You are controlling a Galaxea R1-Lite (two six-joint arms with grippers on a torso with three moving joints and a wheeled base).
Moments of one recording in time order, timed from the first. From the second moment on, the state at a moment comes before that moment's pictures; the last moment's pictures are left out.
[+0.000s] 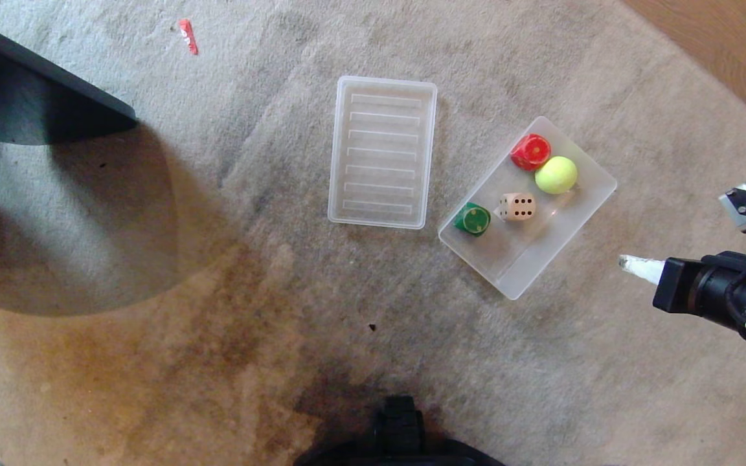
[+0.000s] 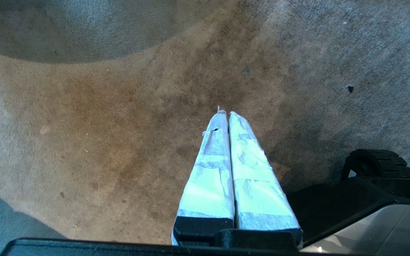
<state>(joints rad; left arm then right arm) 0.00 0.00 0.00 0.01 0.01 -0.01 0.14 1.34 -0.53 -0.58 0.11 0.18</state>
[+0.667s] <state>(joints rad) 0.00 0.00 0.00 0.01 0.01 -0.01 0.14 1.34 -0.53 -0.58 0.11 0.18</state>
